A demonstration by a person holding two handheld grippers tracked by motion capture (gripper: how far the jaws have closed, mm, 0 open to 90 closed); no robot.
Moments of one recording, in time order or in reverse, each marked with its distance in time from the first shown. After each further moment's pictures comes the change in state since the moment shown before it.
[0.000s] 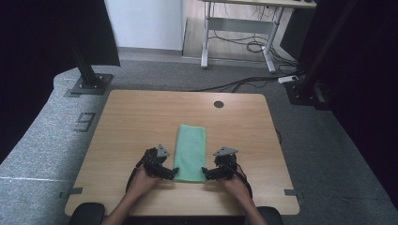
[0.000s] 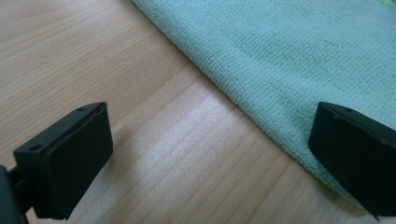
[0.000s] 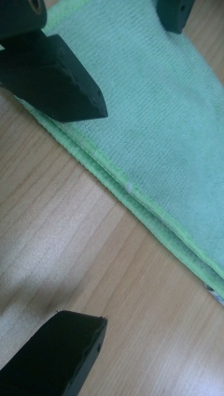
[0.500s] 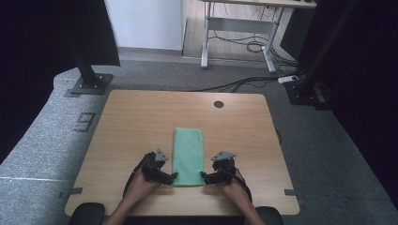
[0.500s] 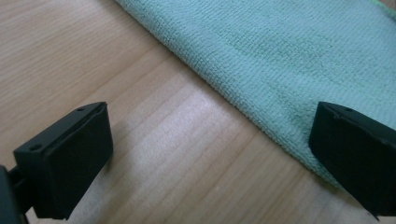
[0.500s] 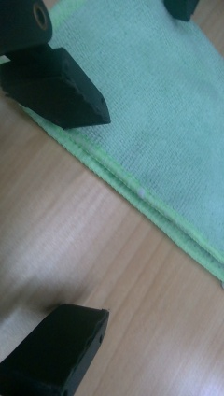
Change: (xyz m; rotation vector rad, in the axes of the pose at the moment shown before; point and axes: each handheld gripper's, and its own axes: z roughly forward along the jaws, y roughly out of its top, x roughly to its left) left arm -0.009 -0.011 -0.010 0.018 -0.026 -0.012; right arm 0.014 -0.008 -0.004 0.026 0.005 -0.024
